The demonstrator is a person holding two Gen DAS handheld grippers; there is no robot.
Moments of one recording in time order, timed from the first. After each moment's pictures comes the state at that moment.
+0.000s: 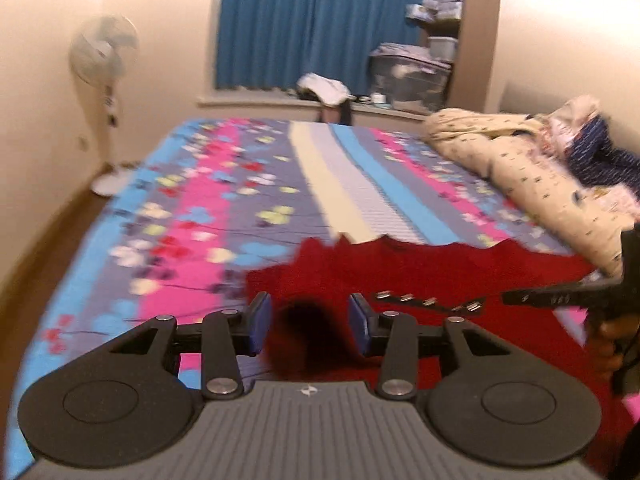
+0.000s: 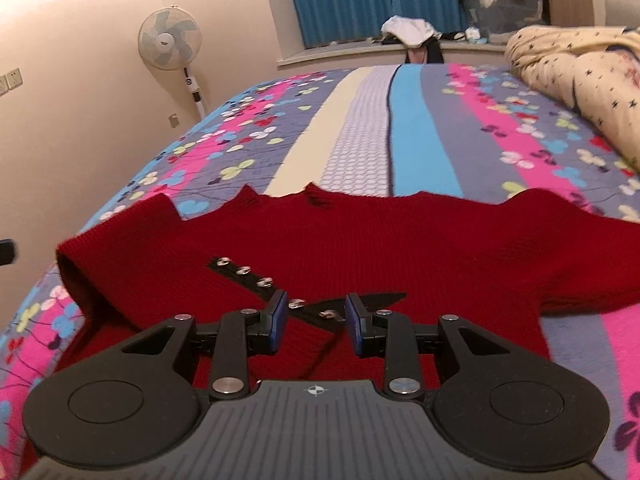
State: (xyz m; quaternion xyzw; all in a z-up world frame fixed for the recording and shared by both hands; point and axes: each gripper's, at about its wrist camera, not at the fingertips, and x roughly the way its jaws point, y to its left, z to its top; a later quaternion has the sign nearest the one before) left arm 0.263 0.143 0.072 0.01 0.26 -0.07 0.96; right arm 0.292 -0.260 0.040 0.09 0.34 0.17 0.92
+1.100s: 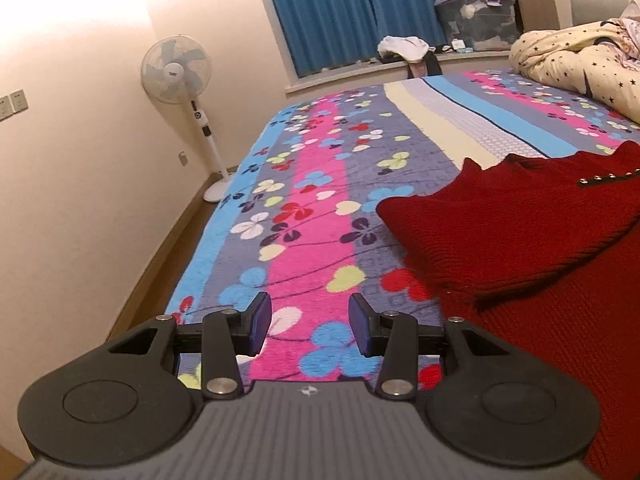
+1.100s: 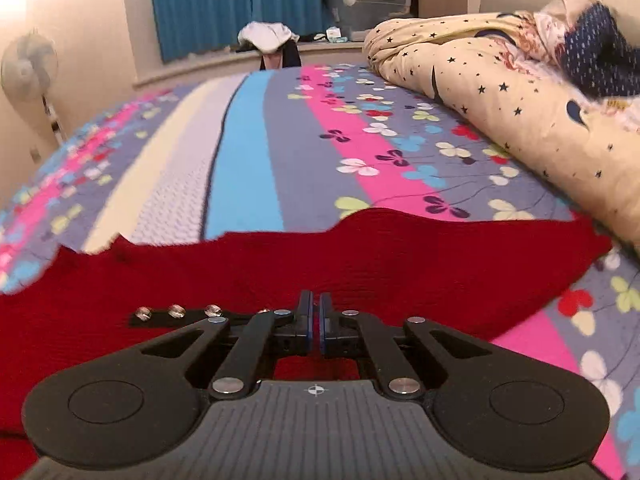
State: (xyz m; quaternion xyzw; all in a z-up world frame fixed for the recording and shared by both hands) left arm 0.269 0.152 0.020 0.15 0.28 0.08 0.94; right arm 0.354 -0.335 0.030 0.07 0.35 -0.06 0.93
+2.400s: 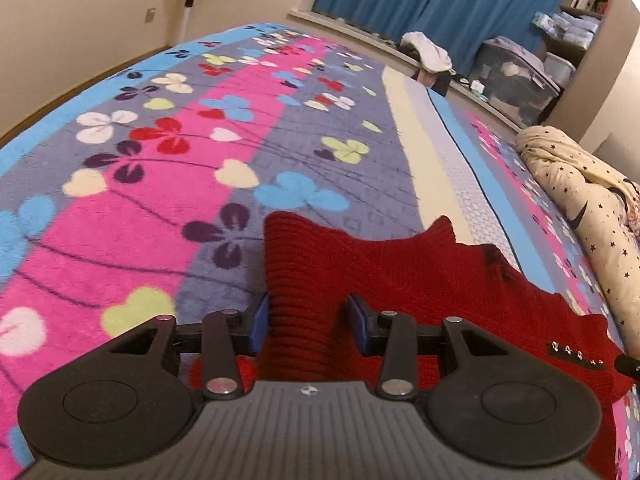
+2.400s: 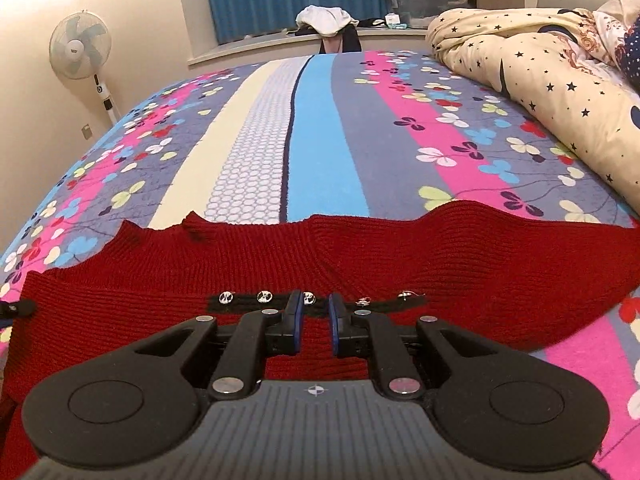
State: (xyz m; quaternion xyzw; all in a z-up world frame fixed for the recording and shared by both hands) left arm 0.458 0.147 -0.045 -0.16 0.36 0.01 0.92; right arm 0.362 -0.296 0.033 0.08 0.35 0.03 0.93
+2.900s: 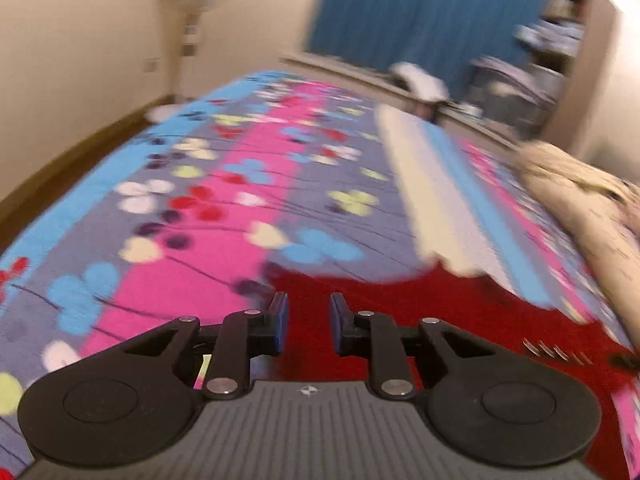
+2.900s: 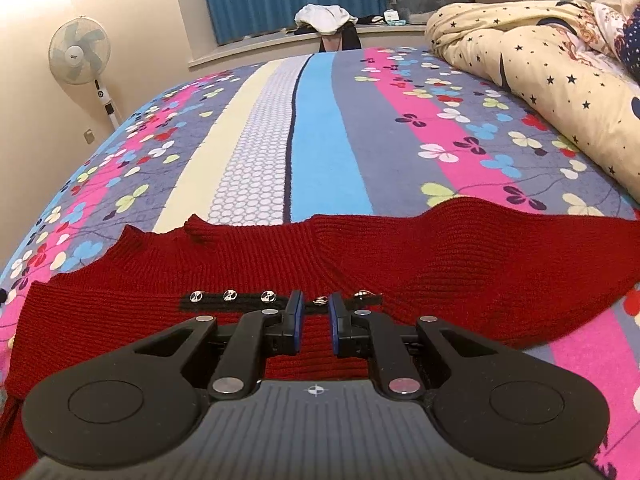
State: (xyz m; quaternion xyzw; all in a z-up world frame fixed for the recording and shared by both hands) left arm 0.404 0.164 0.000 -0.12 0.31 0.00 0.94; right arm 0.363 -0.300 0.034 0.10 0.36 0.03 0.93
